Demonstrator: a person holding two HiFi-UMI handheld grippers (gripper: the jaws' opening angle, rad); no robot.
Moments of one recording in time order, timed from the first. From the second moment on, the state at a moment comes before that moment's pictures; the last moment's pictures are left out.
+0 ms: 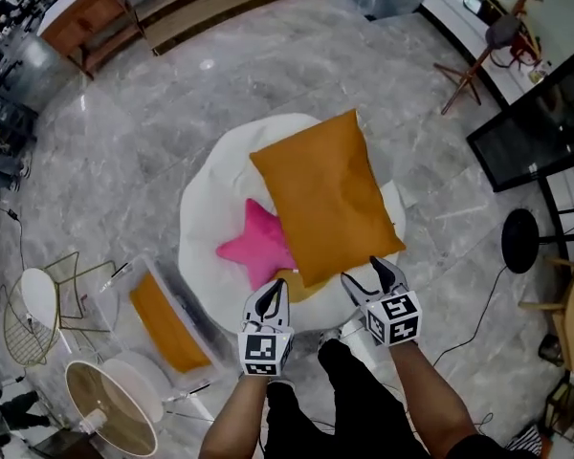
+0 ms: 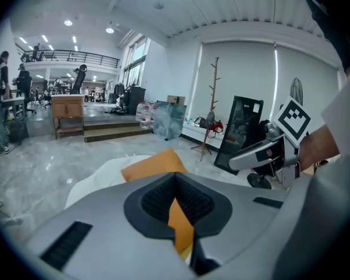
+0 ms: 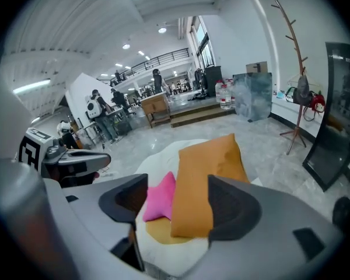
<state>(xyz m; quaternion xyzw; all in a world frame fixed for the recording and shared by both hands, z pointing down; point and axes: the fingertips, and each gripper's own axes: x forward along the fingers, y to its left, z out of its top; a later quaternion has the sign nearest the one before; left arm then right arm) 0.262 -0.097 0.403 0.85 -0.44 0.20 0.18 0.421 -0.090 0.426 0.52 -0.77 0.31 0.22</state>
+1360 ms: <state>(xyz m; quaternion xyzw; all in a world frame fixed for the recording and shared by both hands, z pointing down) 0.353 -0.228 0.784 0.73 -0.39 0.22 0.51 0.579 -0.238 0.800 0.41 -0.70 0.48 0.34</state>
